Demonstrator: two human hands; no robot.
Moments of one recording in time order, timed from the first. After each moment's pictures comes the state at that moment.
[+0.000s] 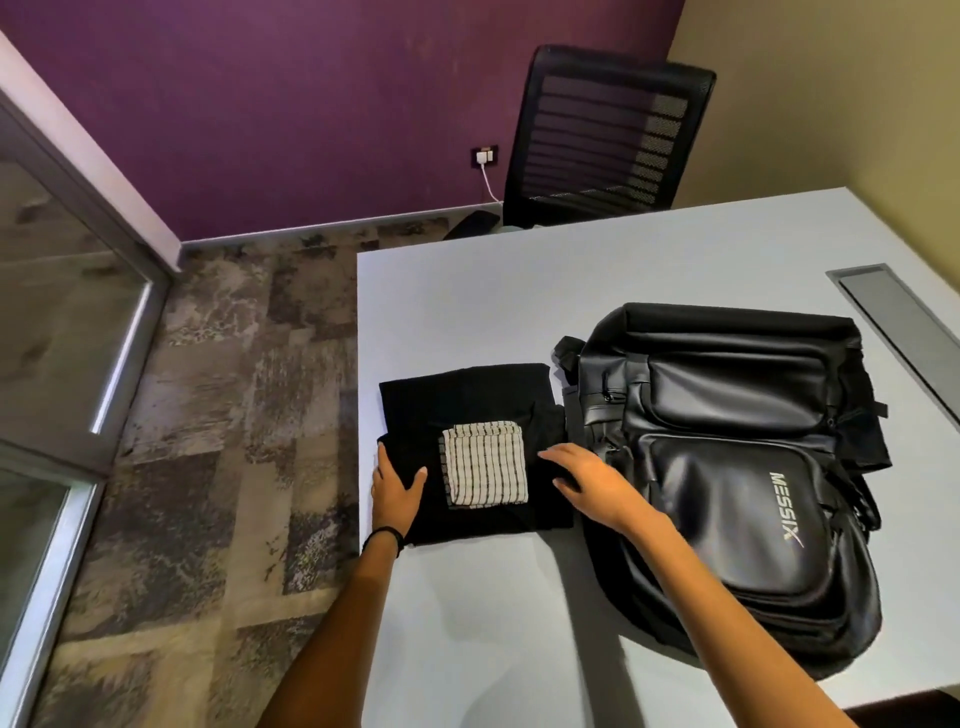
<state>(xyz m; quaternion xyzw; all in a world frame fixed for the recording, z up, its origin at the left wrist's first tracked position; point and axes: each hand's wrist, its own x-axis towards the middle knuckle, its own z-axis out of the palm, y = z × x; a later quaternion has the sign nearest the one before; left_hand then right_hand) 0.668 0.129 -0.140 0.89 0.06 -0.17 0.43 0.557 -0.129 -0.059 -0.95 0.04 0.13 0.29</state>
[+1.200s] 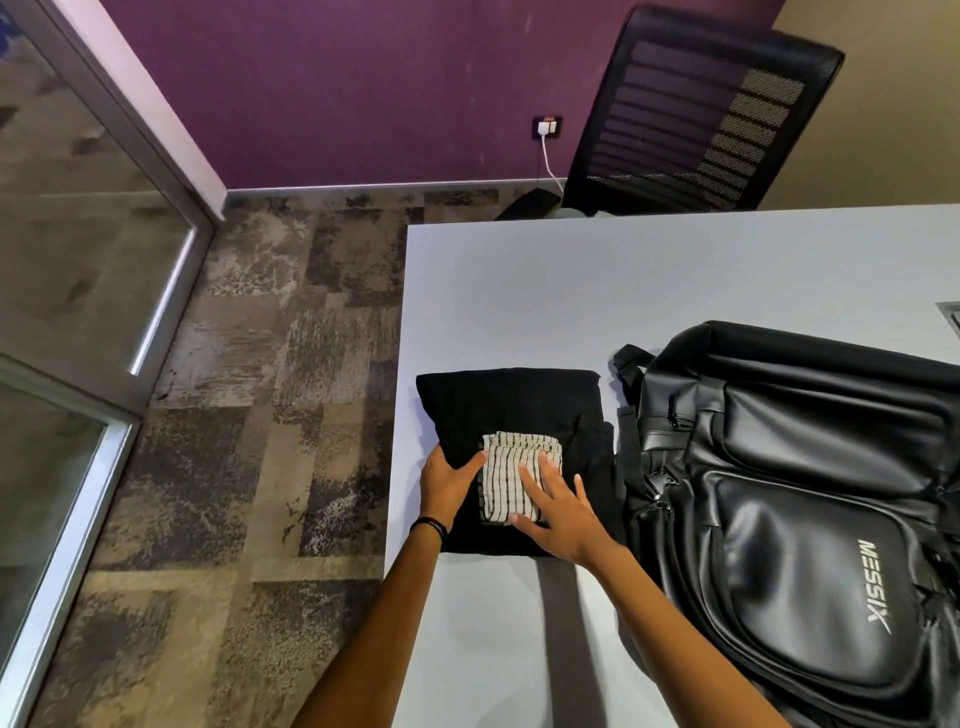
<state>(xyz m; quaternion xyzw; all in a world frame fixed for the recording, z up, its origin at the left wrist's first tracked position) 0.684 0.102 -0.115 0.78 0.13 -0.20 0.58 0.600 -0.058 -0.124 -0.94 0.00 0.24 0.24</state>
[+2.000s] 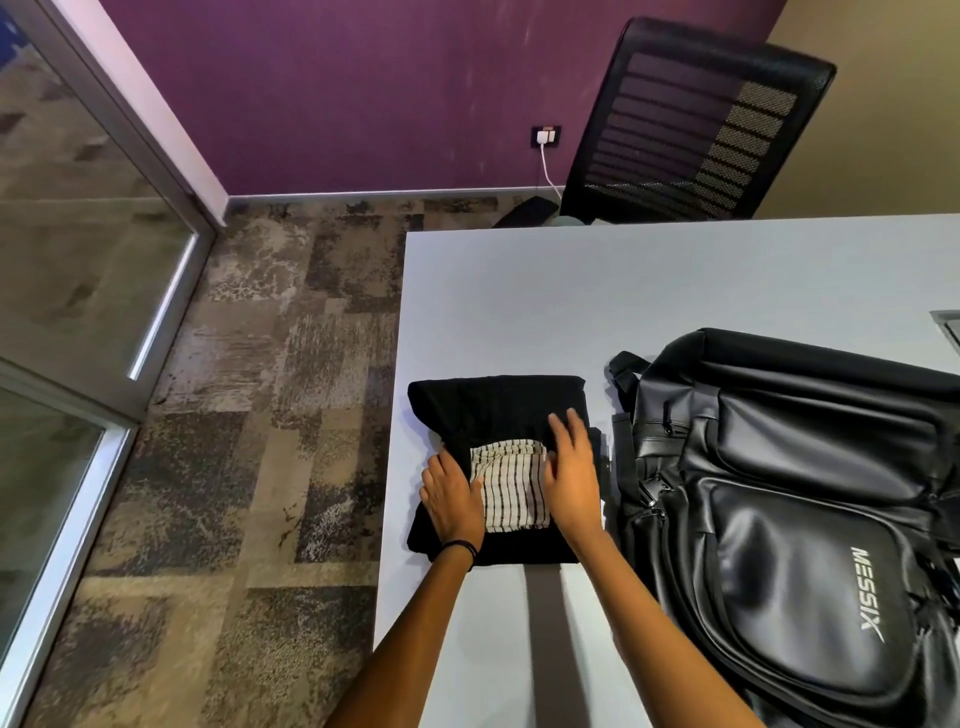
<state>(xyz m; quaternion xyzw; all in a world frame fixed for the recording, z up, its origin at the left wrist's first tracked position) 0.662 0.080 -0.119 0.96 0.07 -0.14 0.23 0.634 -0.056 -0.103 -0.90 0.20 -0.06 0.38</state>
